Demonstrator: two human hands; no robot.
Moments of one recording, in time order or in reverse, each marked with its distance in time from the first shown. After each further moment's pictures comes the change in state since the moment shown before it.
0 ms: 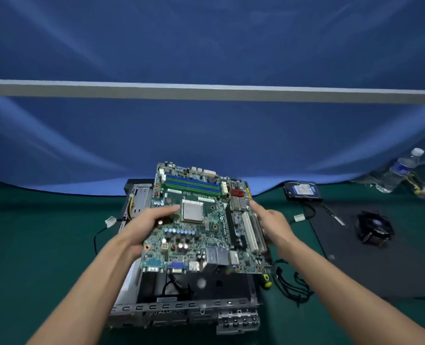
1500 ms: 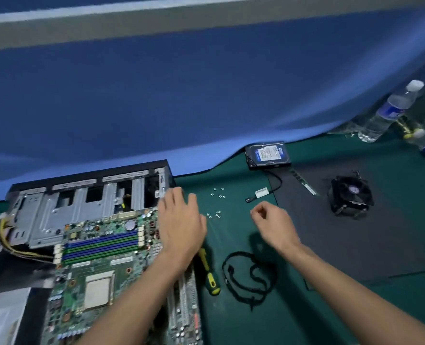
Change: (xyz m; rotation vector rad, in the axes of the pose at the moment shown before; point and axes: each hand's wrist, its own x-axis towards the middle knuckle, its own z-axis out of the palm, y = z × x) left_hand 0.145 -0.042 0.251 1.445 0.355 0.486; right_hand 0.155 0.132 -0.120 -0.452 0.064 -0.094
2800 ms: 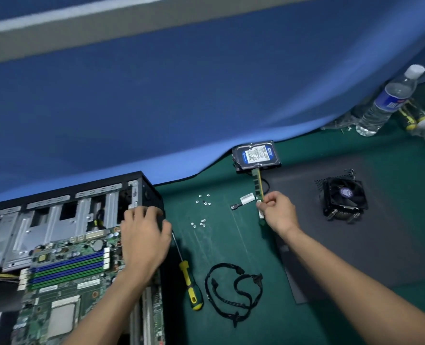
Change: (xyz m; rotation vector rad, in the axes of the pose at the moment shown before) left_hand 0.014 0.001 0.006 -0.213 -0.018 -0.208; right_hand 0.069 0.050 -0.030 0.376 0.081 0.226
